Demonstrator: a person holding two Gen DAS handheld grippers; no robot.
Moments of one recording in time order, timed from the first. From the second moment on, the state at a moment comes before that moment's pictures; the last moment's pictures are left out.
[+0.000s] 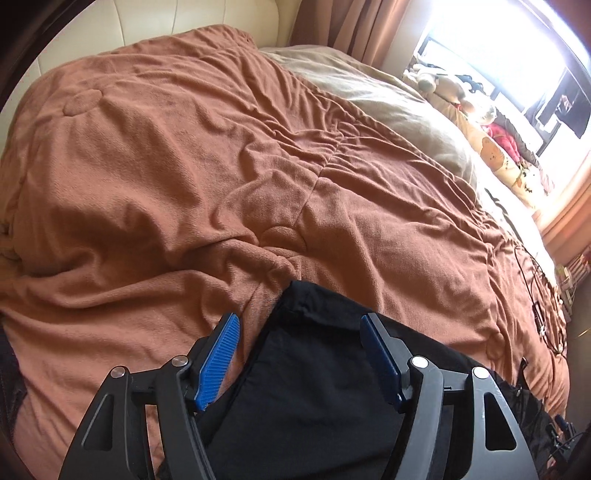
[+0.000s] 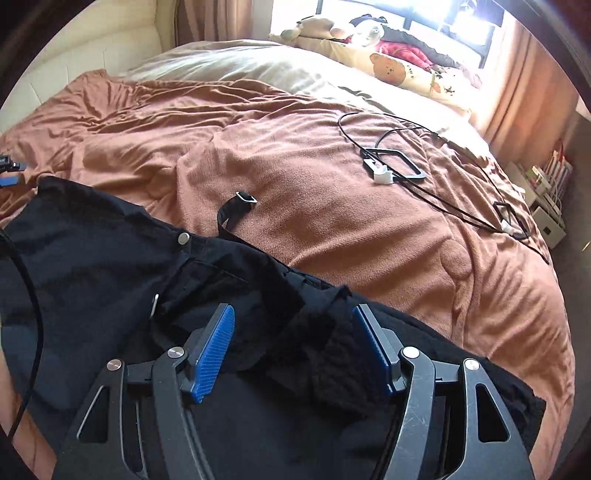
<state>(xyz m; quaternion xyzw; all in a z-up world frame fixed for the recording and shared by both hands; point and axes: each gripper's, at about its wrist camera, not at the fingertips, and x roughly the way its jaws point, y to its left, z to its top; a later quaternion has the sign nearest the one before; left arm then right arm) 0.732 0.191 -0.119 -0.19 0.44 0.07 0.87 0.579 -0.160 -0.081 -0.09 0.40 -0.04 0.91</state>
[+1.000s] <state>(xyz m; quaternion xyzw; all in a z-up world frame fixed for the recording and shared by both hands) 0.580 0.212 -0.146 -0.23 0.45 0.02 0.86 0.356 -0.188 -0.068 0.08 0.40 -0.04 0.91</state>
